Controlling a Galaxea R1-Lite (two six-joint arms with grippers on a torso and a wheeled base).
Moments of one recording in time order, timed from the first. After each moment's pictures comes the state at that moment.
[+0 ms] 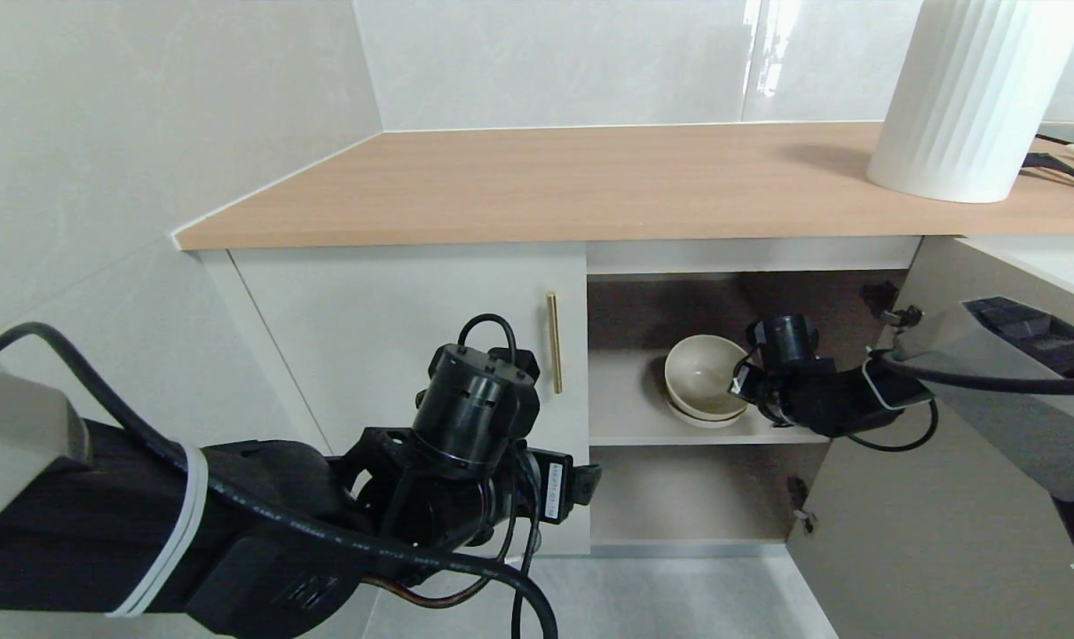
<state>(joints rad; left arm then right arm) -0.77 1.86 -0.90 -0.32 0.25 -0.36 0.26 2.42 -1.47 -0.37 -0.37 0.60</state>
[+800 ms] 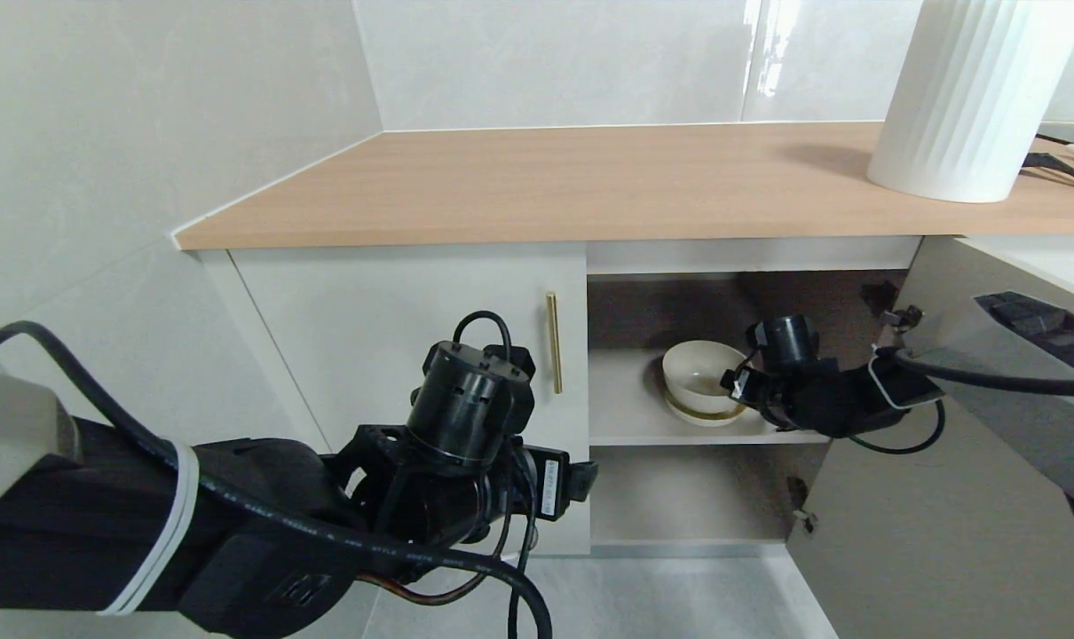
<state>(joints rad) -0.76 1.85 -0.90 -0.32 0.25 -0.36 0.28 2.38 -1.42 -0.33 -0.35 0.60</state>
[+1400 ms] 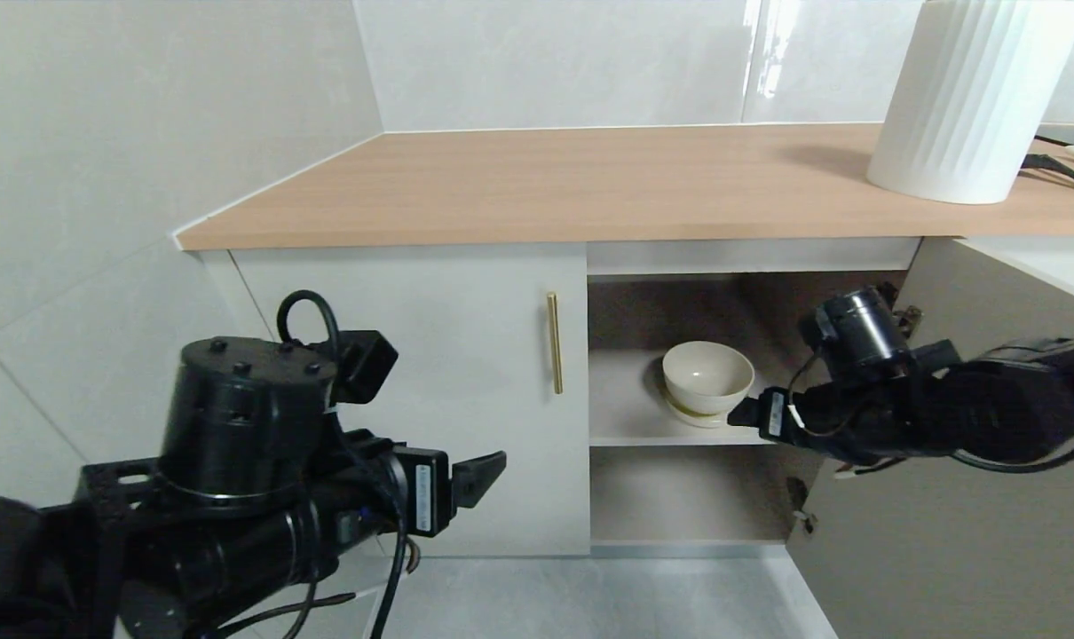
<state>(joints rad) -0.67 1.50 -0.66 -0.31 0.24 -0.36 0.43 1.83 -1.03 -0.02 -0.22 0.56</state>
